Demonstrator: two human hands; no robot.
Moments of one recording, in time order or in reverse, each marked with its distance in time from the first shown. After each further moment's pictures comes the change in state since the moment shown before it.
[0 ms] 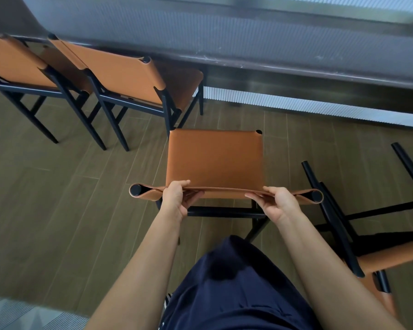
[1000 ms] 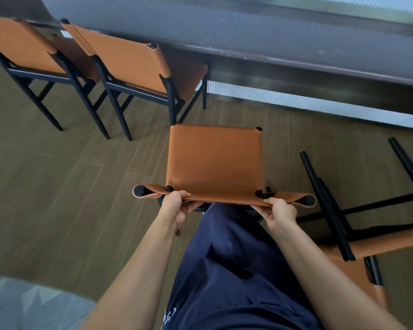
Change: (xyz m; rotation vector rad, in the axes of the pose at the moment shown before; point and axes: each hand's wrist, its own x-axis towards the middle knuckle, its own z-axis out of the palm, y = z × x) left_hand -0.028 -0.059 -0.057 0.052 -0.038 0.031; right_hand -0.019 0.051 -0.068 -0.114 0.171 -0.150
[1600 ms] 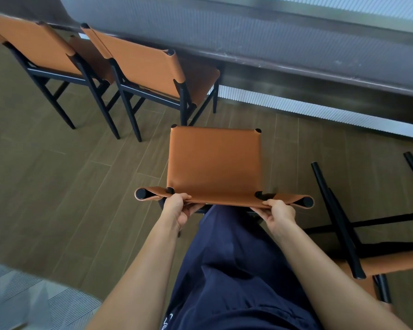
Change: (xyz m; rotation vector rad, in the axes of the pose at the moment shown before) left_hand 0.009 0.029 -0.010 -0.046 0.065 -0.009; right_hand 0.003 -0.001 0.039 -0.081 -0.037 0.057
